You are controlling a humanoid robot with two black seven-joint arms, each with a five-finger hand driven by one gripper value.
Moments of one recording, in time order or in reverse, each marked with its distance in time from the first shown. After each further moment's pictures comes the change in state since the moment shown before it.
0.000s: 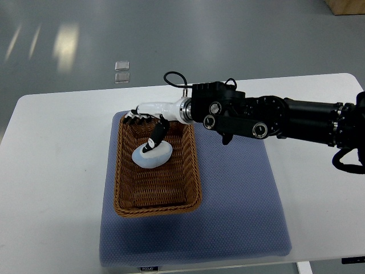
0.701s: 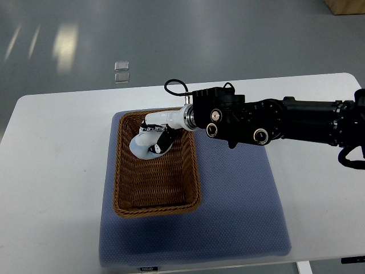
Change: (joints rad) left arm 0.000 0.000 0.000 -0.001 0.000 0.000 0.000; right arm -0.009 0.001 -0.206 0.012 -0.060 0.002 -0.016
